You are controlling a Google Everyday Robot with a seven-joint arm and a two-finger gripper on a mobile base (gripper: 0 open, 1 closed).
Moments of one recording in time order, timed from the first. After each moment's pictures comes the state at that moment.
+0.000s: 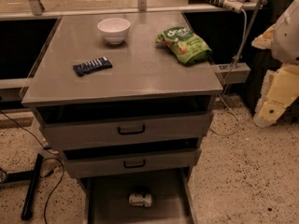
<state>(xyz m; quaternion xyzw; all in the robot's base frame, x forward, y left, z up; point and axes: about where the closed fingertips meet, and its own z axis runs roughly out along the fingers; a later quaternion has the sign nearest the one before) 0.438 -0.216 0.979 -0.60 0.78 -0.04 0.16</state>
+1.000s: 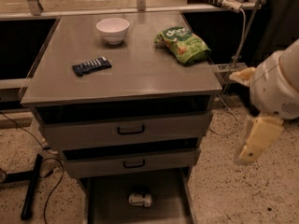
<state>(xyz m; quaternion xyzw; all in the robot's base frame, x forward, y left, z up) 0.409 -0.186 0.916 -0.64 0.74 -0.01 0.20</state>
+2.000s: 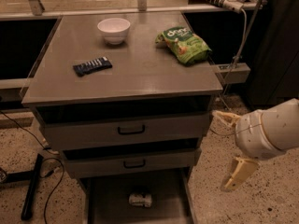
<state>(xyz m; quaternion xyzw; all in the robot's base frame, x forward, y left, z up) 0.410 -0.182 0.791 -0.67 0.69 0.06 0.27</state>
